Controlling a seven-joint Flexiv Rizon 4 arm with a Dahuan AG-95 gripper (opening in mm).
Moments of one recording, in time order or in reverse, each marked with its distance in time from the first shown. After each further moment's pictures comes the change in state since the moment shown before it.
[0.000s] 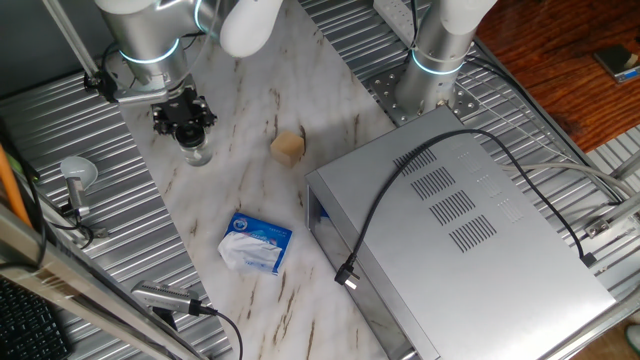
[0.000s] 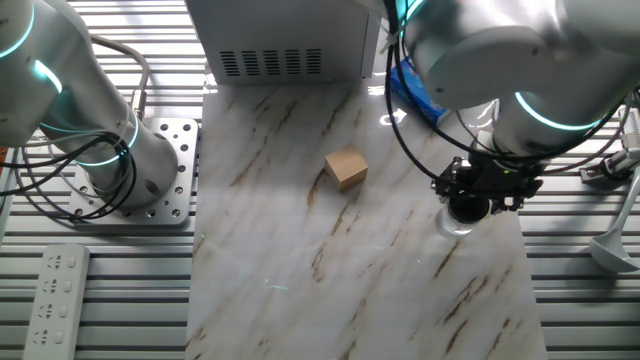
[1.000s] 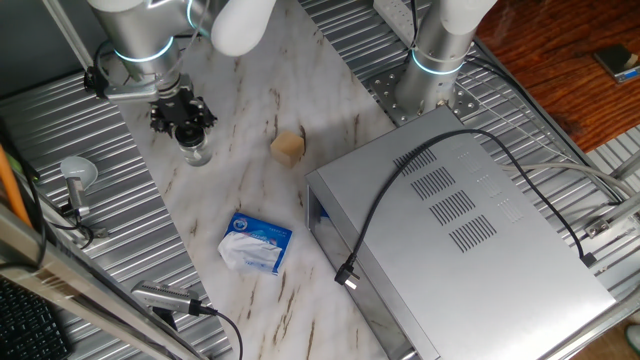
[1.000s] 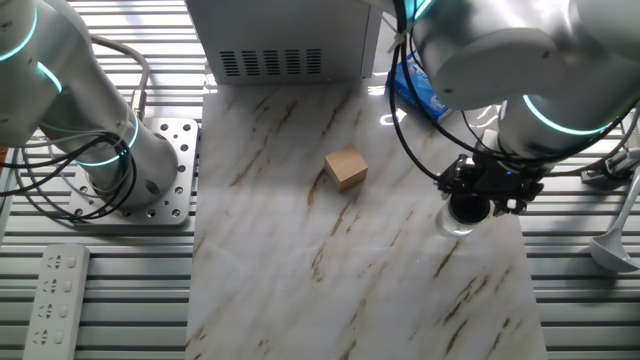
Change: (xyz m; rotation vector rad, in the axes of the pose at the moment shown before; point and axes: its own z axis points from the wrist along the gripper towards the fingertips) arm 0.000 -0.001 -0.003 0.002 -0.009 0.143
